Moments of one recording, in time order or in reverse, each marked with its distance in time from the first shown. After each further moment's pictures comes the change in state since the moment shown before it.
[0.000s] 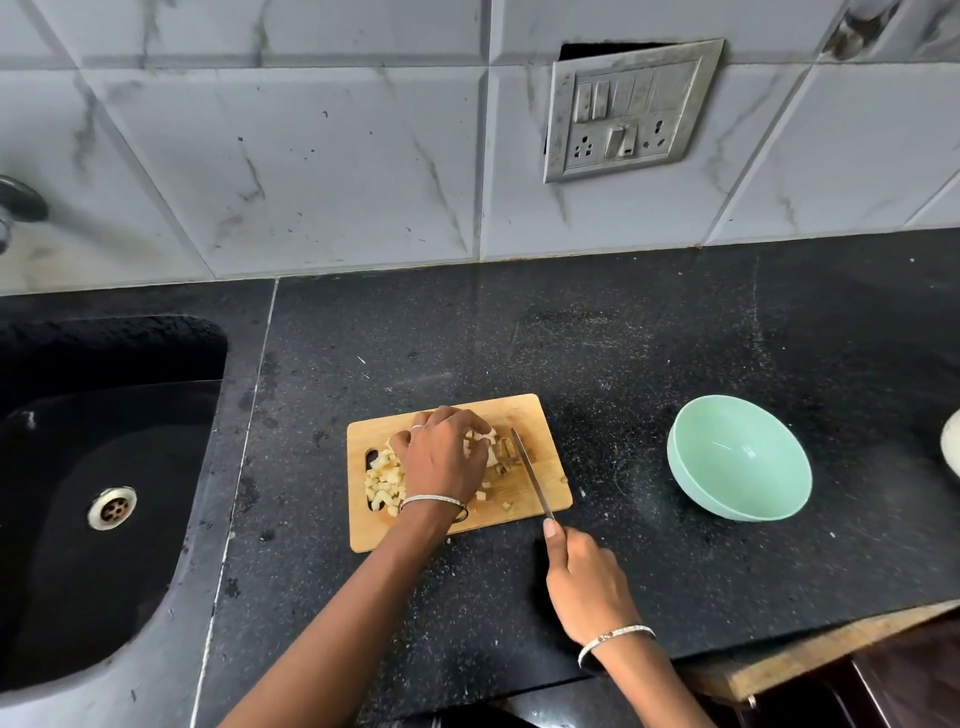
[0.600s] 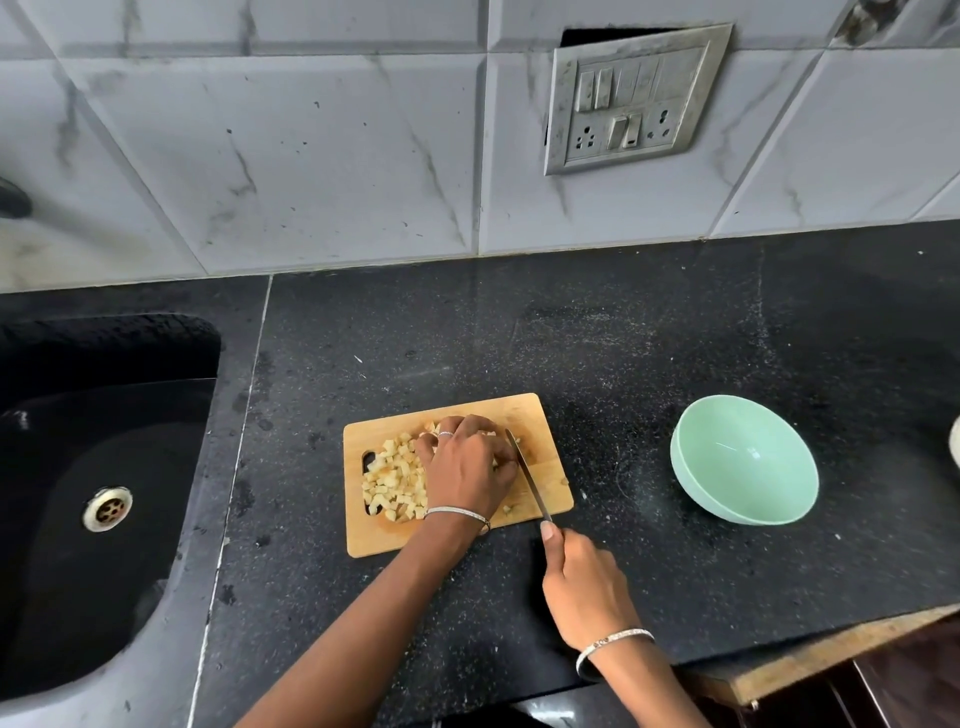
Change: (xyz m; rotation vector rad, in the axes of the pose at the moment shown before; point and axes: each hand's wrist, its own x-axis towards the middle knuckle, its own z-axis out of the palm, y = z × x) left_hand -0.006 0.015 0.018 0.092 -0.101 0.091; right_hand 0.003 -0.007 -0.001 -0.049 -0.023 0.028
